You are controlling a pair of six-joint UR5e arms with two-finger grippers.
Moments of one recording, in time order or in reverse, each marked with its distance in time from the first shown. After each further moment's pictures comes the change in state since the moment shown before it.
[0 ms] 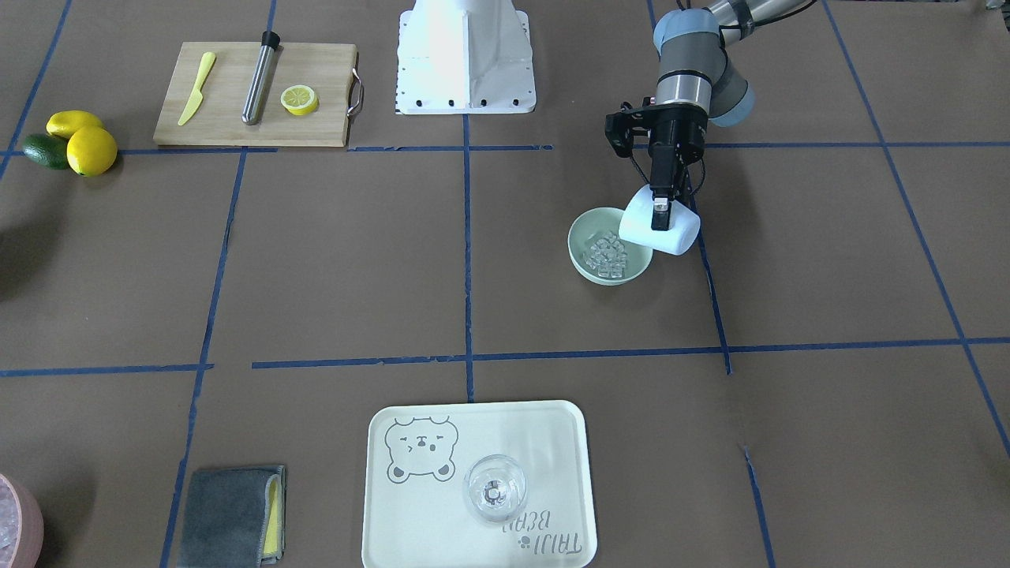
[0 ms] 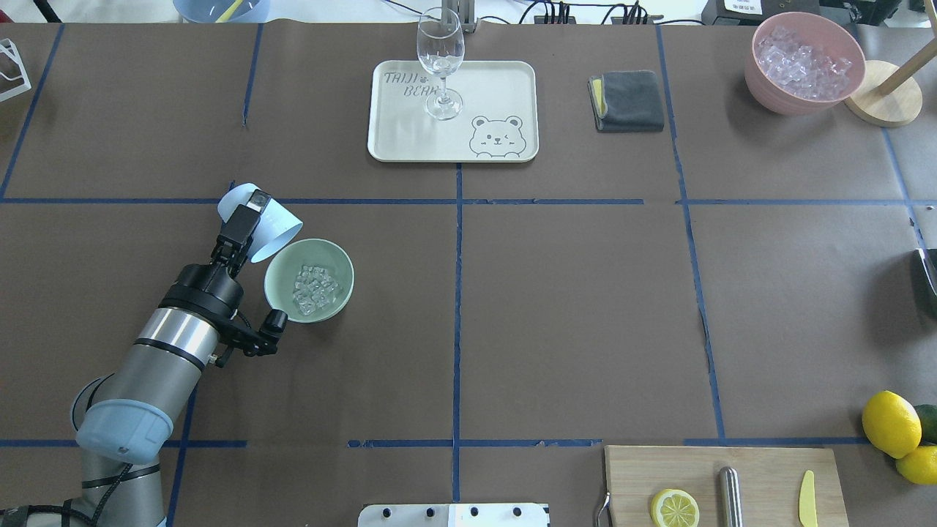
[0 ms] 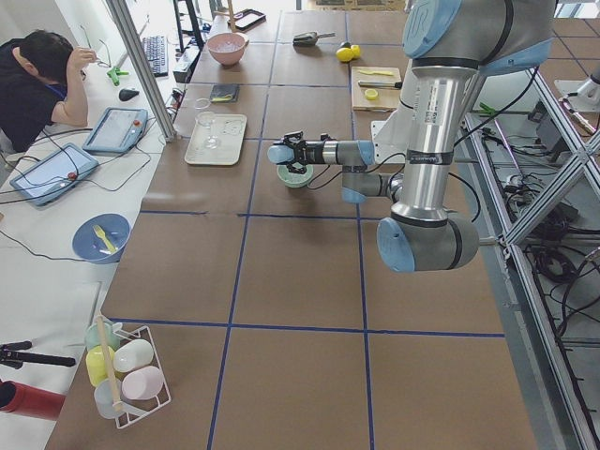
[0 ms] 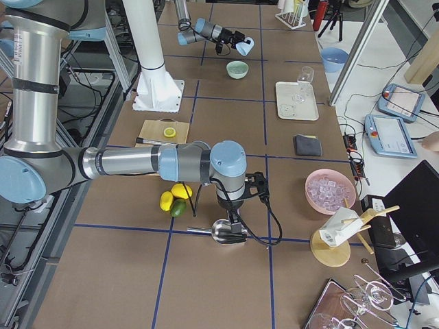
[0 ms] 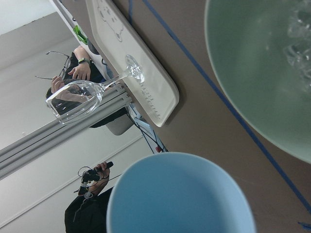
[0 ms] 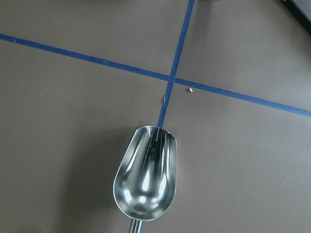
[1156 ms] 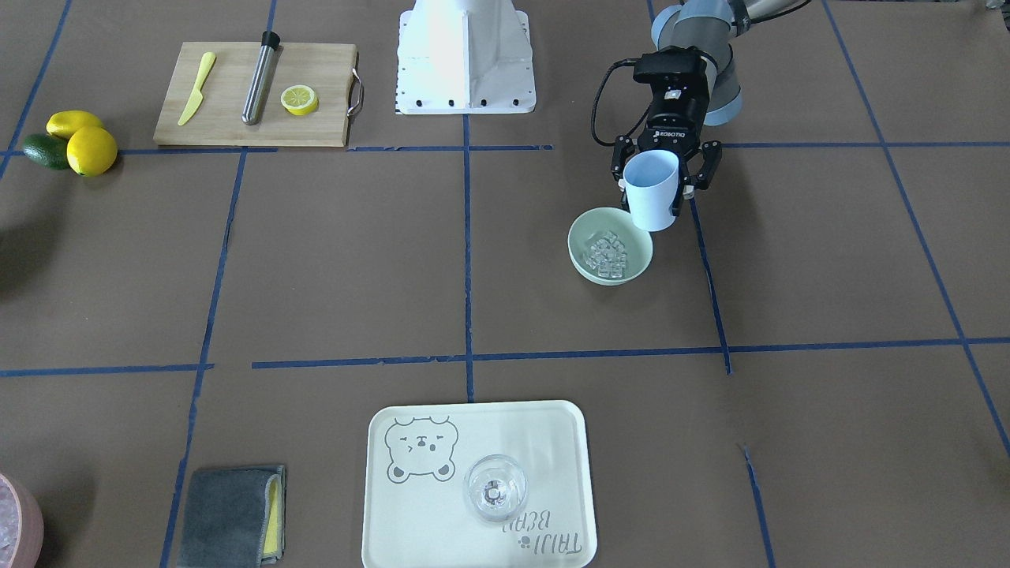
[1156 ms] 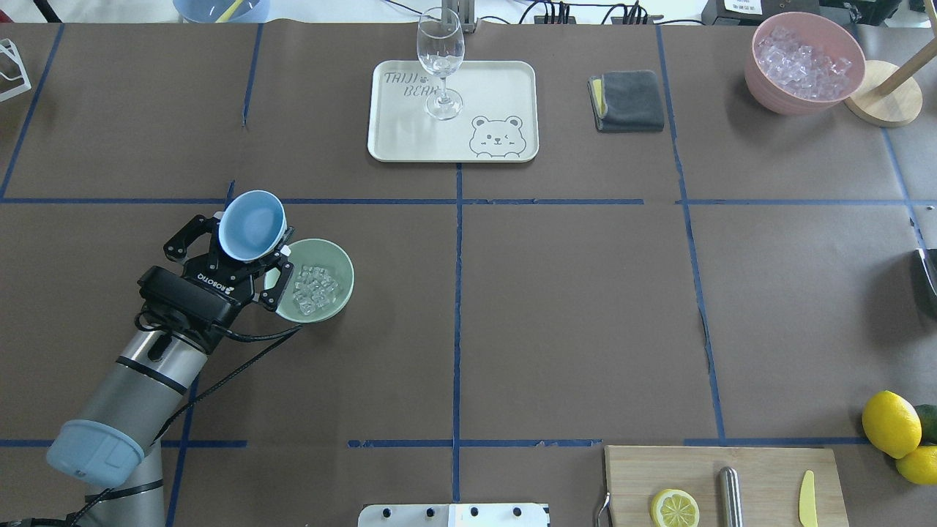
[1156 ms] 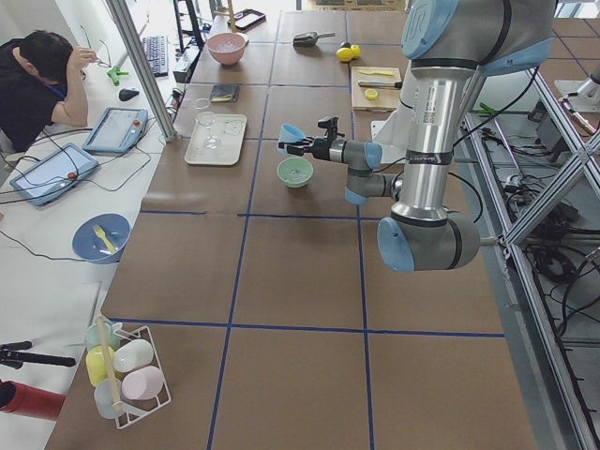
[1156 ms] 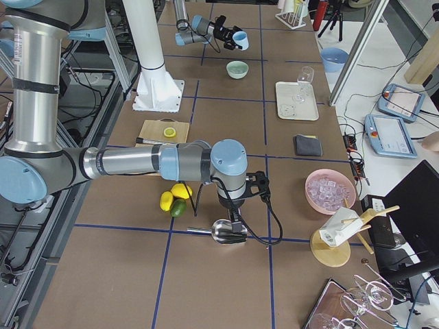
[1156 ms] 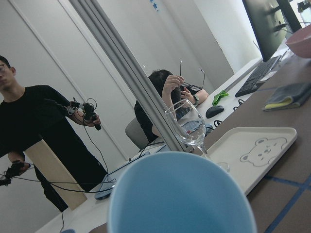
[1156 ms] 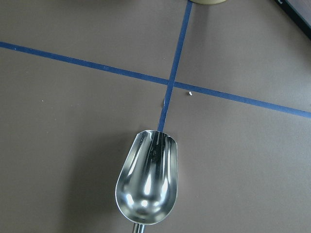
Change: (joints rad) left arm 0.041 -0.005 0.001 -0.246 -0.027 -1.466; right arm 0.002 0.006 0.001 0.004 0.004 0.023
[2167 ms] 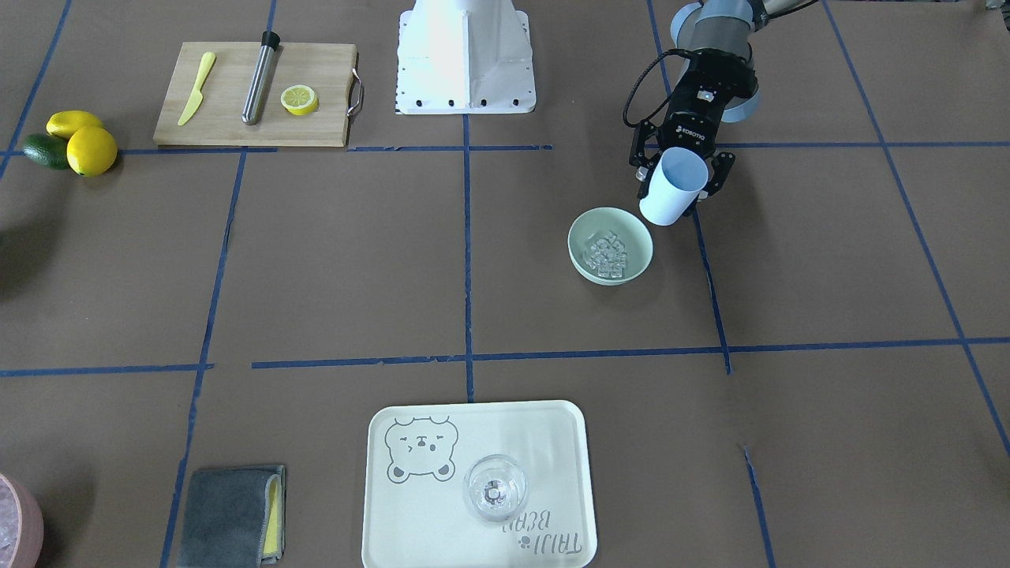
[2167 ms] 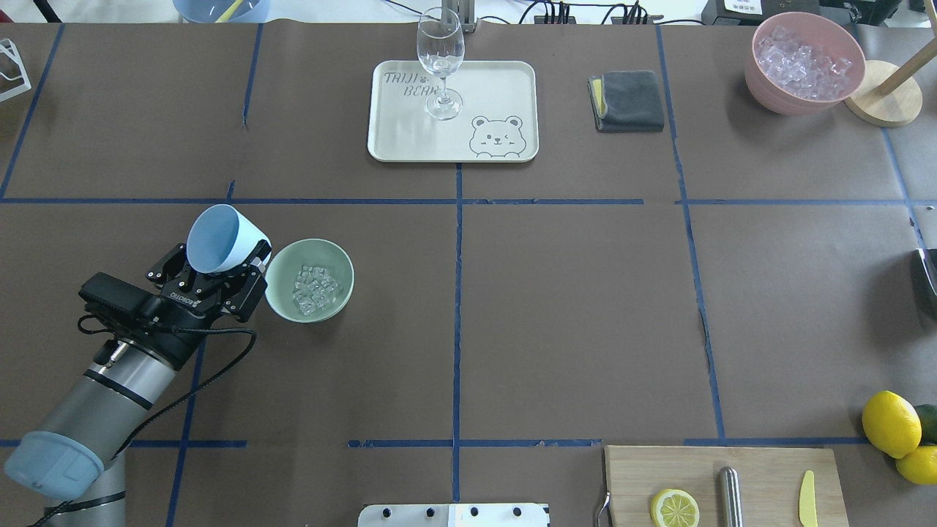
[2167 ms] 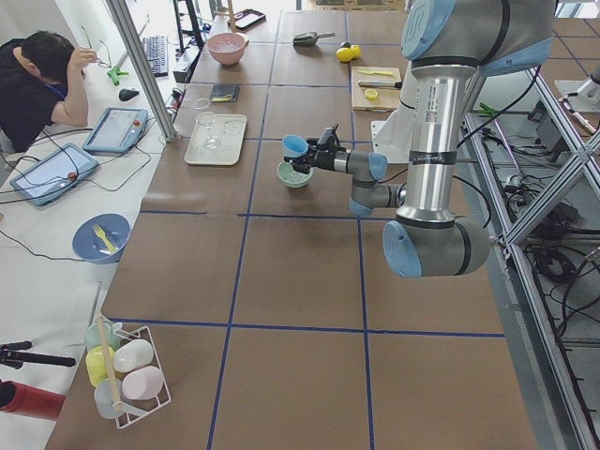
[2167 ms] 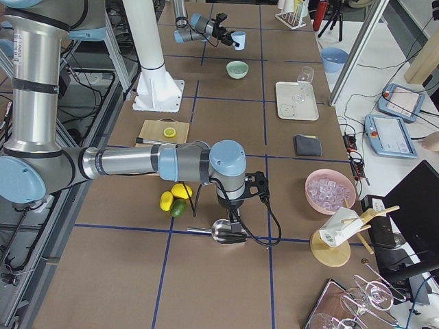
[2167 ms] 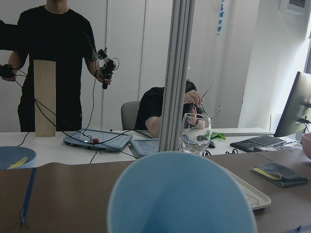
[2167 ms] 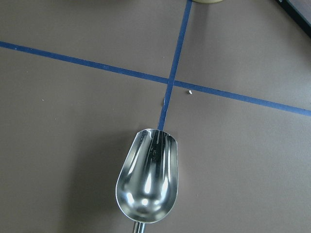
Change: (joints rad) left arm 0.009 0.113 0.002 -0.034 -0.065 -0.467; right arm 0.003 -0.005 0.001 0.000 0.004 -0.001
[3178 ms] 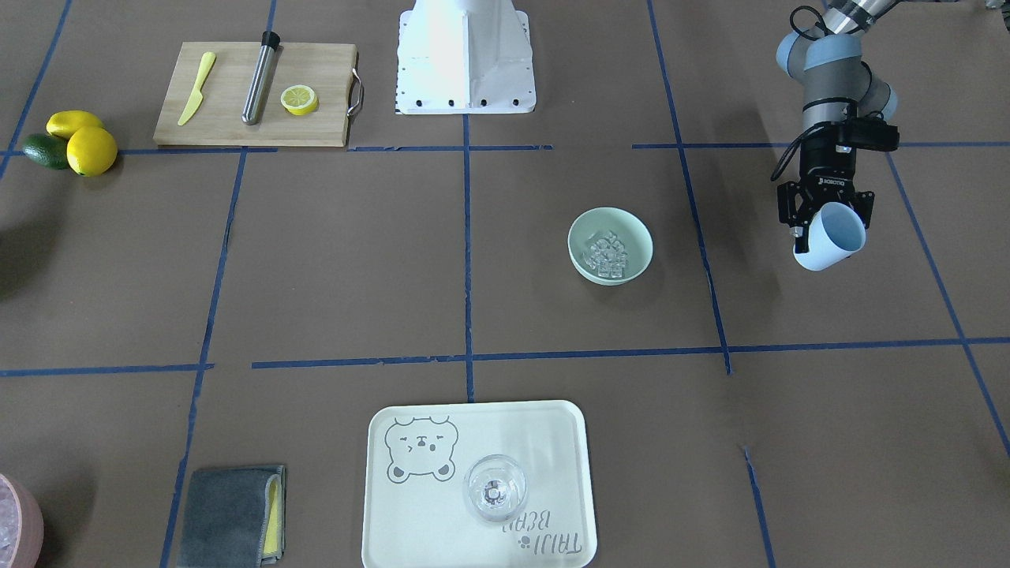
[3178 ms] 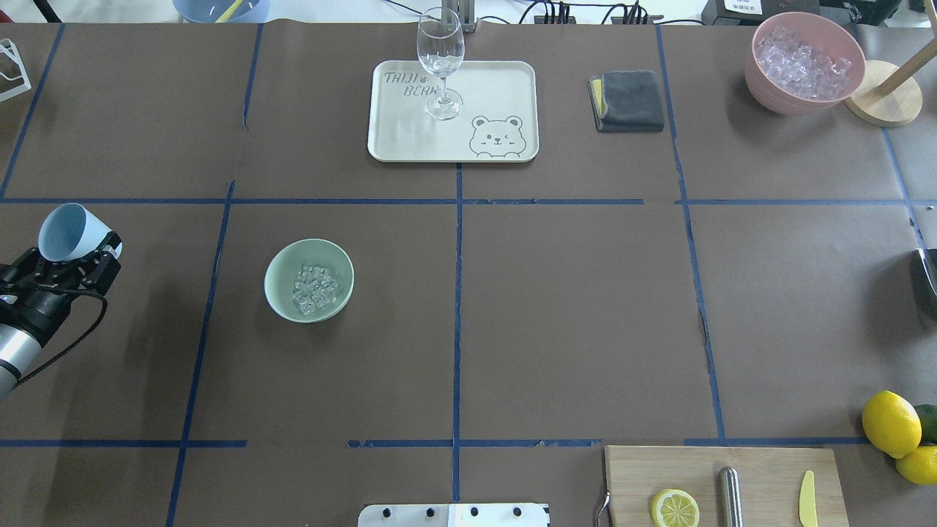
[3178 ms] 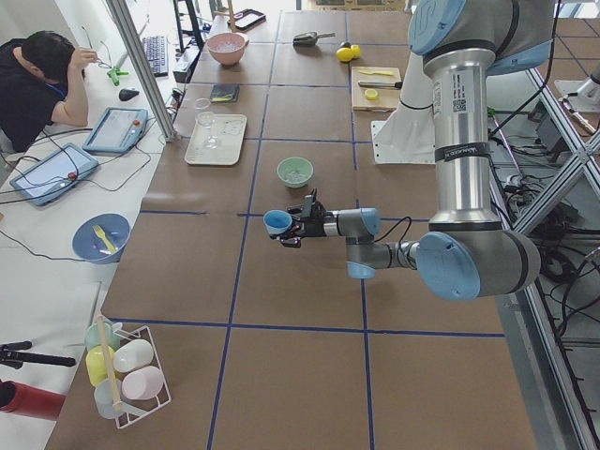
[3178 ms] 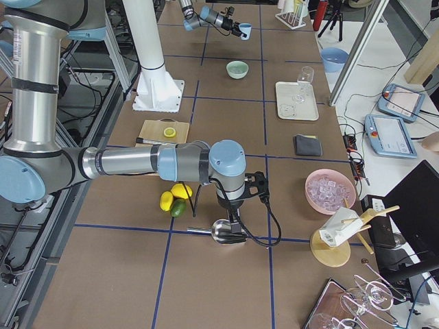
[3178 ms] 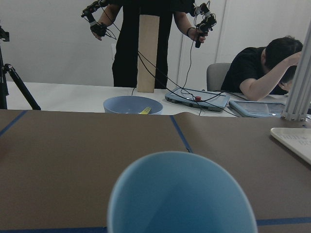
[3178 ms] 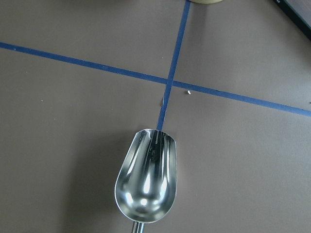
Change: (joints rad) left arm -0.163 0.228 0.207 0.031 -0.053 -0.310; right arm 0.004 -0.001 0.001 0.000 -0.001 0.000
